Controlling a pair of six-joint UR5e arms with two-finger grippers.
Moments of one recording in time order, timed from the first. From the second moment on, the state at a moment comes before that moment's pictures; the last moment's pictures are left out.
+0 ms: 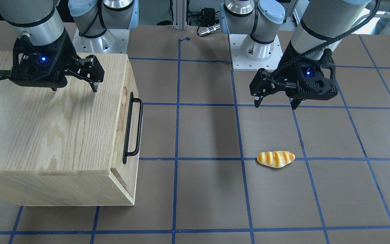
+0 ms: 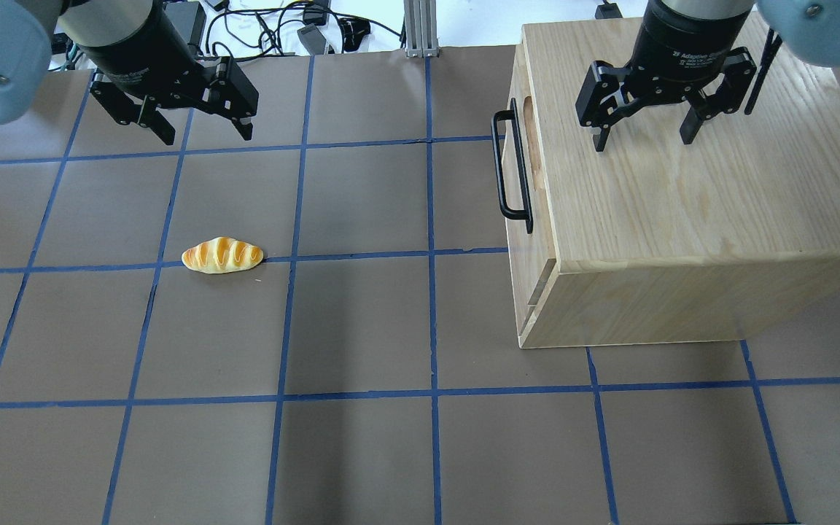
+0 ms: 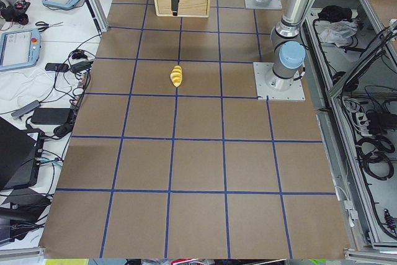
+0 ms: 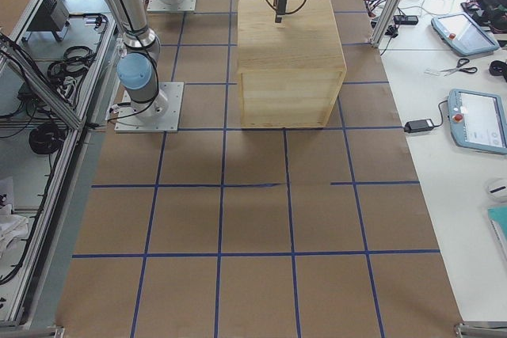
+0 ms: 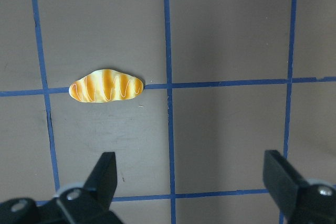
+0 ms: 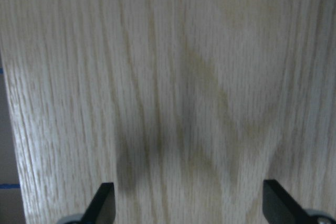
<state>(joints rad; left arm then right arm) -1.56 -1.66 -1.47 -1.51 1.53 0.02 1.60 -1.49 1.43 -1.47 -1.61 0.02</state>
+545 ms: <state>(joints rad) -1.66 -1.75 -1.43 -1.43 1.45 -0.15 1.60 -1.49 1.43 -1.47 -1.61 0.02</state>
